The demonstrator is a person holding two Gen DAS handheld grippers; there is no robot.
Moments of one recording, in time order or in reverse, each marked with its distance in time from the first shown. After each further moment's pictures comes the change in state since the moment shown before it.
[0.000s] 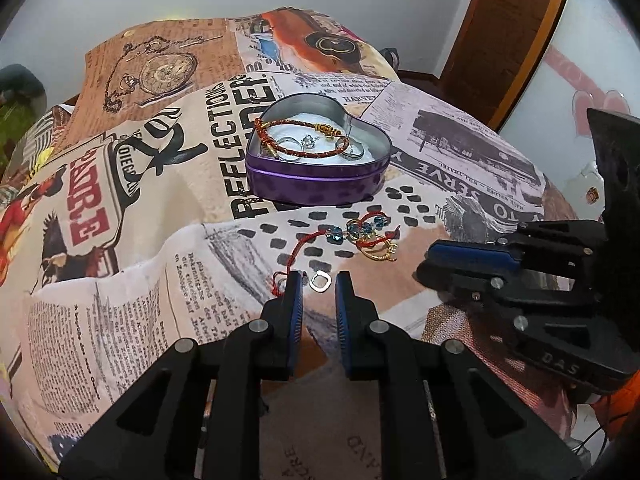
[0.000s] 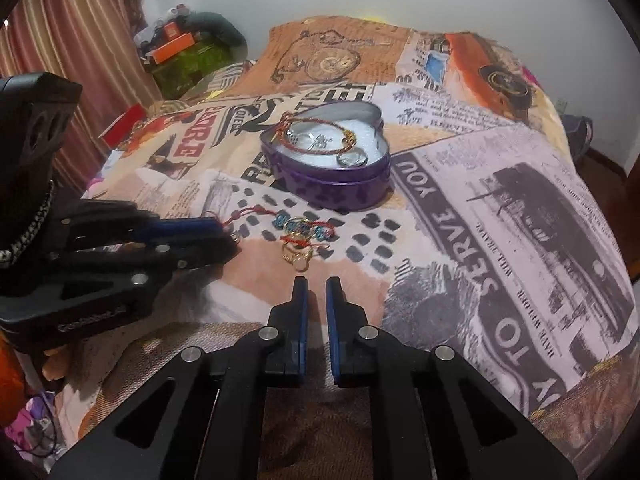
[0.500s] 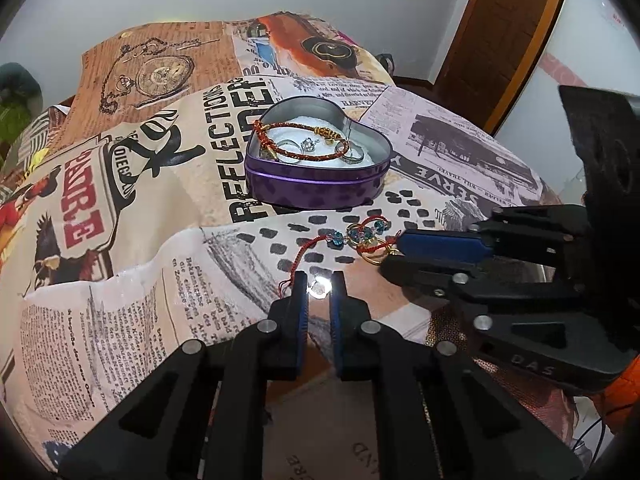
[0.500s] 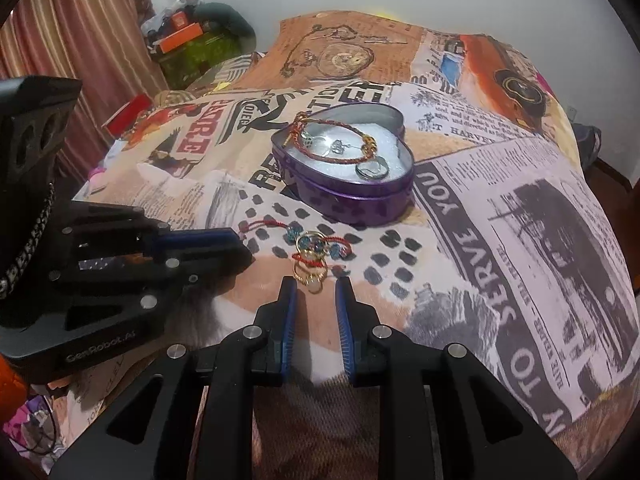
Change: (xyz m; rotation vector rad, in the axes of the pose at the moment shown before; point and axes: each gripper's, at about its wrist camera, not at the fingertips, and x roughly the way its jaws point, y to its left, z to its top) left arm 0.000 0.003 -0.003 0.000 -0.028 -0.023; right arm 0.015 0.008 0.013 -0.056 0.014 -0.008
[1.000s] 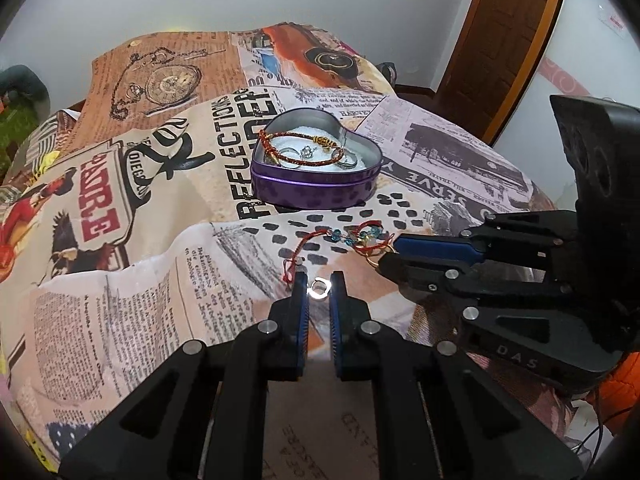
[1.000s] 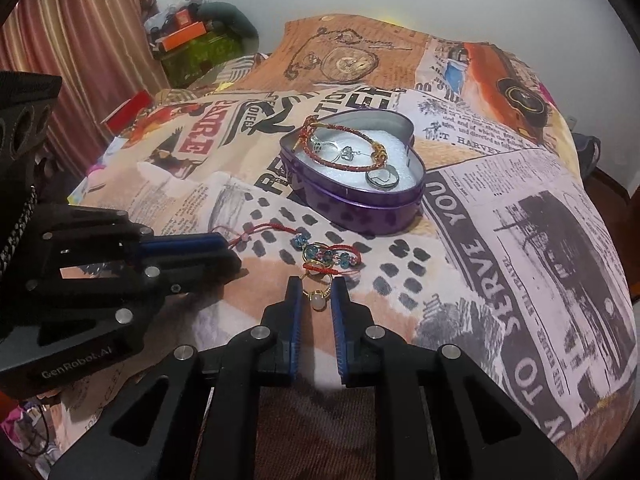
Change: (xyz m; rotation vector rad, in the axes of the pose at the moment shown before) left arm -0.022 -0.007 -0.006 -0.003 -0.034 0.020; right arm -0.009 0.006 -0.004 -0.007 -0.017 -0.011
